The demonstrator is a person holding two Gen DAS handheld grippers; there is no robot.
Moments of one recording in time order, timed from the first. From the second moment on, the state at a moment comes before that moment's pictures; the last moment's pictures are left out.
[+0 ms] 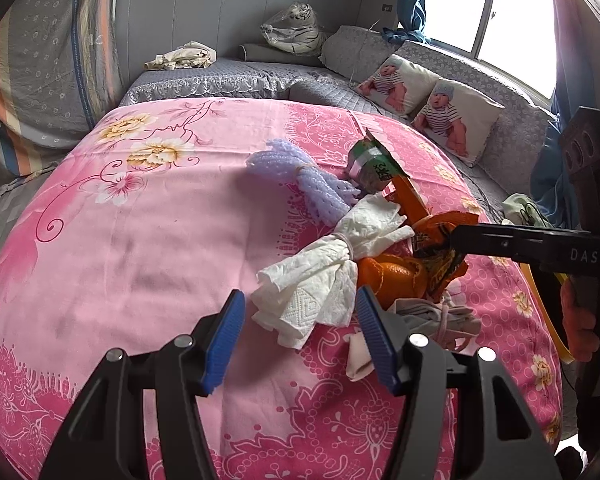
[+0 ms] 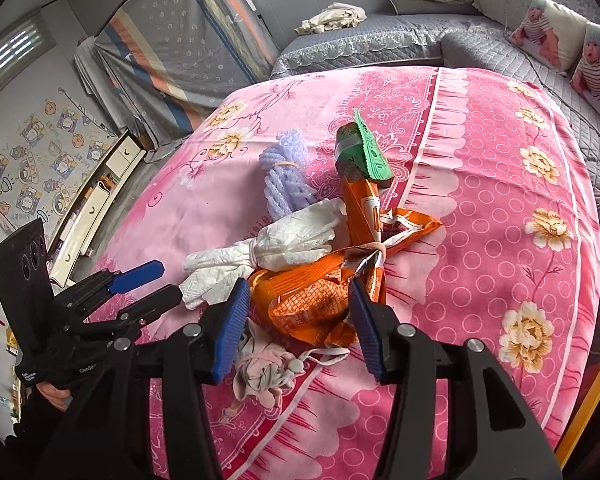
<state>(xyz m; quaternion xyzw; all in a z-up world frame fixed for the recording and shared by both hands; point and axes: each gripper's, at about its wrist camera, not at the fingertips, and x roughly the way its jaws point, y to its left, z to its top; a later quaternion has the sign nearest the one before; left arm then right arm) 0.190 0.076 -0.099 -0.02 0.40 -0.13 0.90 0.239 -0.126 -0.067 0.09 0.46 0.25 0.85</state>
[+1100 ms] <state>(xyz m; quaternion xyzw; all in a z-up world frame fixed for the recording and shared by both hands) 0.225 0.062 -0.132 -0.02 0.45 -0.12 0.89 0.261 -0.128 -0.094 0.09 0.47 0.24 0.84</state>
